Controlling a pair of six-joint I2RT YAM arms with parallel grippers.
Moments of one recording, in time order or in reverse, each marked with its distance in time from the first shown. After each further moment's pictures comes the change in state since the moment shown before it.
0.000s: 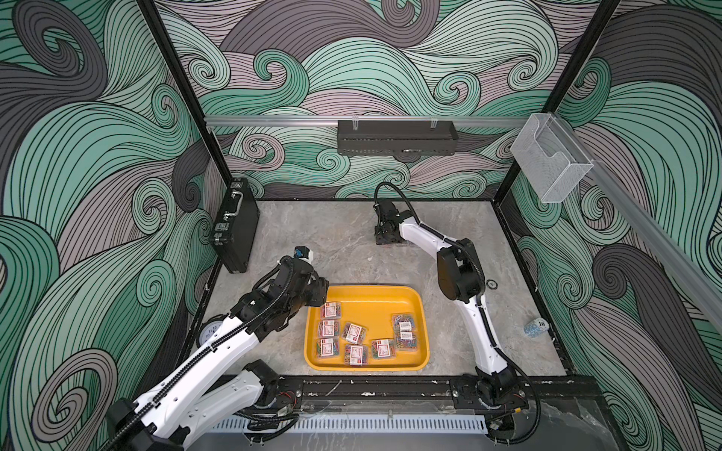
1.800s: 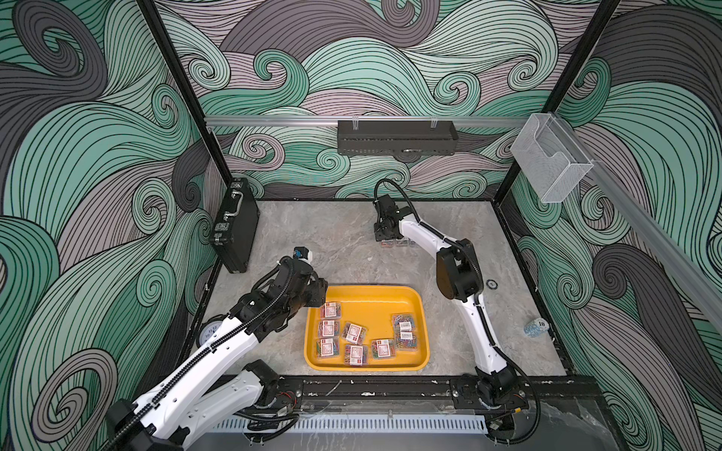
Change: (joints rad) left arm 0.000 -0.002 0.000 -0.011 -0.008 0.002; right arm -0.005 0.041 0.091 -0.046 0.030 -0.056
